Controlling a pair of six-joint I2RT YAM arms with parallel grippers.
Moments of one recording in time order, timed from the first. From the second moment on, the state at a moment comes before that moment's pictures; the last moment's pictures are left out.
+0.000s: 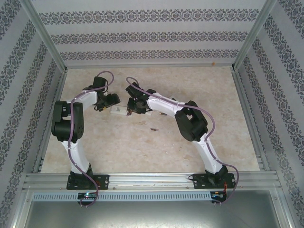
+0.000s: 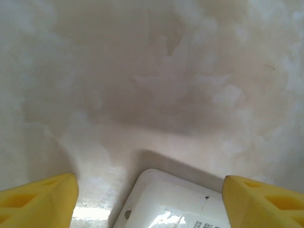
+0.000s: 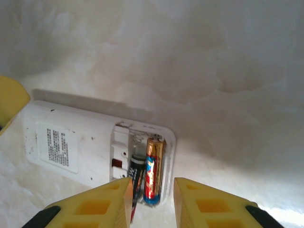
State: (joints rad) left arm -0.04 1.93 1.28 -0.50 0.17 -0.48; right arm 0.76 2.32 1.89 -0.62 -0.09 0.94
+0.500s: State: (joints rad) left arm -0.04 1.89 1.18 -0.45 0.19 -0.51; right arm 0.76 2.39 1.96 -0.63 -0.12 0.87
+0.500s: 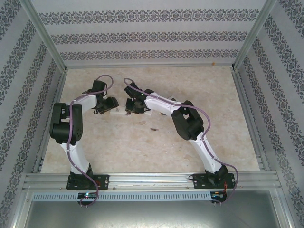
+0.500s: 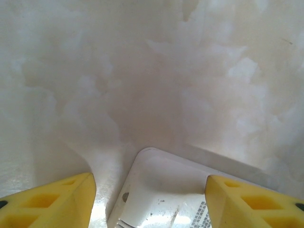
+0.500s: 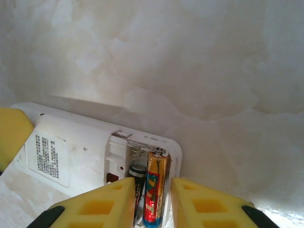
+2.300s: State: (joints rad) left arm -0.04 1.83 1.13 -0.46 0.24 -0.53; right arm 0.82 2.38 1.96 -0.67 -0.04 0.86
